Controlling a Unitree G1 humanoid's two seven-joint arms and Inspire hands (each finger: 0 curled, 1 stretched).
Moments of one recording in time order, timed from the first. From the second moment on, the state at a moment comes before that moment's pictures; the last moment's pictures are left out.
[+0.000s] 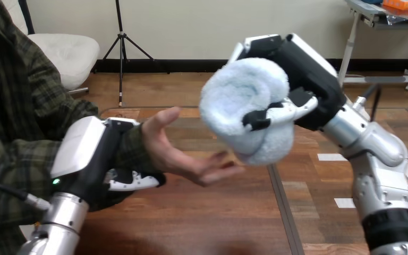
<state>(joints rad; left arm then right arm) -0.02 0.43 -0.08 0.12 0.52 -0.34 0.15 -0.61 -0.23 -0.12 0.56 0.39 -0.39 0.99</state>
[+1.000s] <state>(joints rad) 0.00 0.35 -0.11 0.02 0.54 -0.34 0.15 -0.69 -0.12 -0.08 0.73 0.37 -0.53 1.07</state>
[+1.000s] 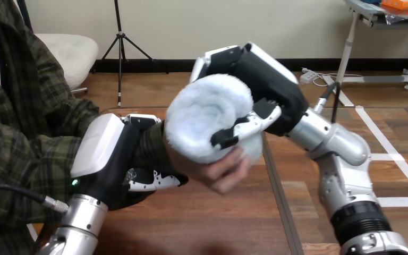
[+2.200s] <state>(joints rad) 0.03 0.30 -0.11 0.02 0.55 -0.35 0.16 -0.67 -0.07 -0.03 0.72 0.34 -0.57 1.08</state>
